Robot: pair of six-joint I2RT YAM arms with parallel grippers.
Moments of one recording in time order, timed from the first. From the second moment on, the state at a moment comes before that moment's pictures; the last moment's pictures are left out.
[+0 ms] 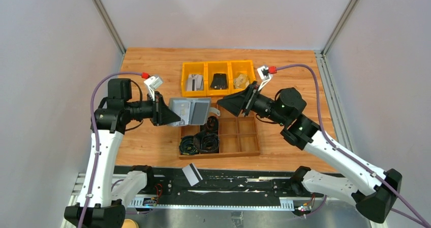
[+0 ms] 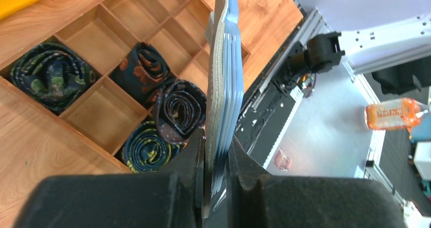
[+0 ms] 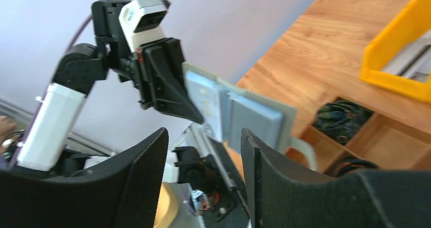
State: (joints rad) left arm -0.02 0.93 1.14 -1.02 1.02 0.12; right arm 0.79 0.94 0.89 0.15 -0.26 0.71
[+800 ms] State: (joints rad) left arm -0.01 0.89 1.03 -0.83 1.17 -0.13; right arm 0.88 1.41 0.99 0.43 -0.66 0.93
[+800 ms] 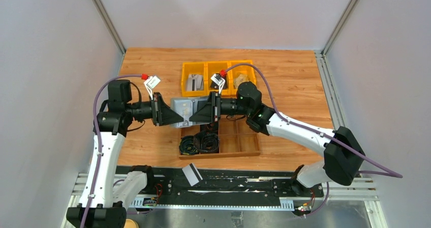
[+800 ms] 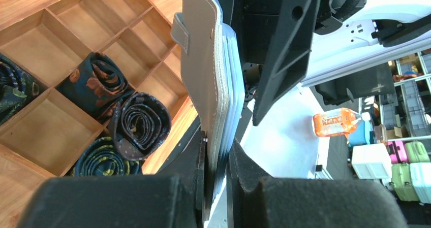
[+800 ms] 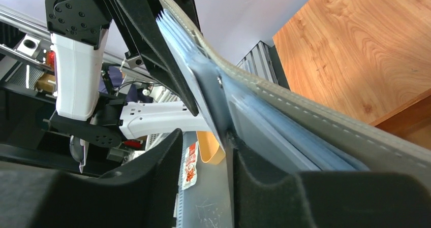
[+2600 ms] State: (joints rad) left arm -0.01 0.91 1.02 -0.82 1.38 -0.12; right arm 0.87 1.35 0.83 0.75 -0.65 1.06
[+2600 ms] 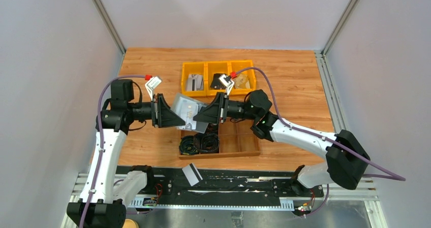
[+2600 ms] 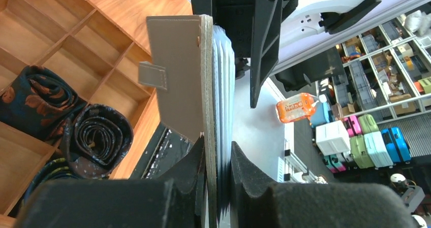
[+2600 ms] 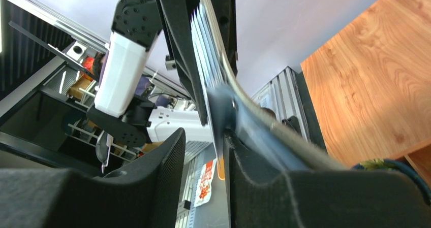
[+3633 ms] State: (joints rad) left arm -0.01 0.91 1.07 -0.83 1.37 -0.13; right arm 0.87 1.41 0.76 1.05 -0.61 1.21
